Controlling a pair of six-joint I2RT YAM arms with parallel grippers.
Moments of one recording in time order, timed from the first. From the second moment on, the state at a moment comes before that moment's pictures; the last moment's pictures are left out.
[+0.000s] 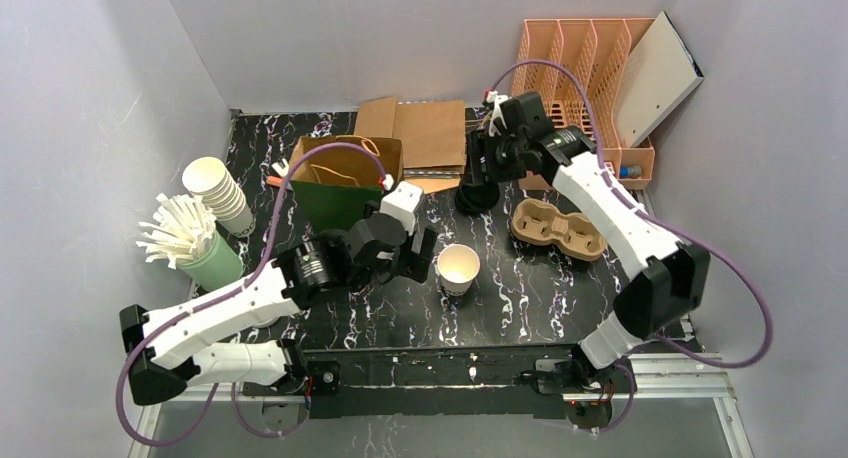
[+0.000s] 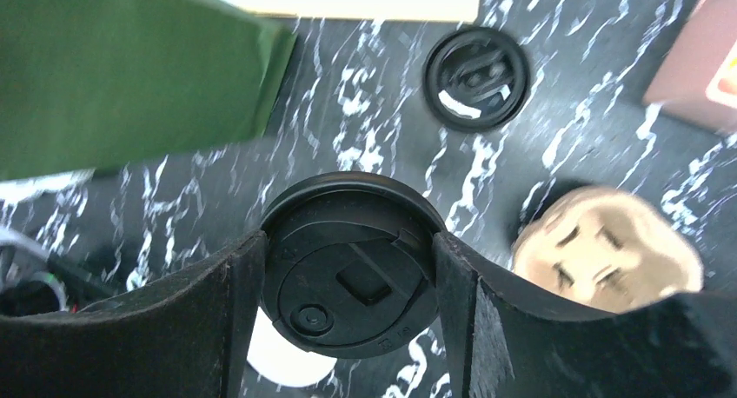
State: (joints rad) left arm -1.13 1.11 1.12 -0.64 -0.45 -0.39; right arm 0.51 1.62 1.63 -0.82 -0.12 0.26
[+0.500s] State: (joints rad) left arm -1.13 0.95 0.81 -0.52 -0.40 -0.64; right arm 0.62 1.36 1.40 -0.90 -0.26 0.25
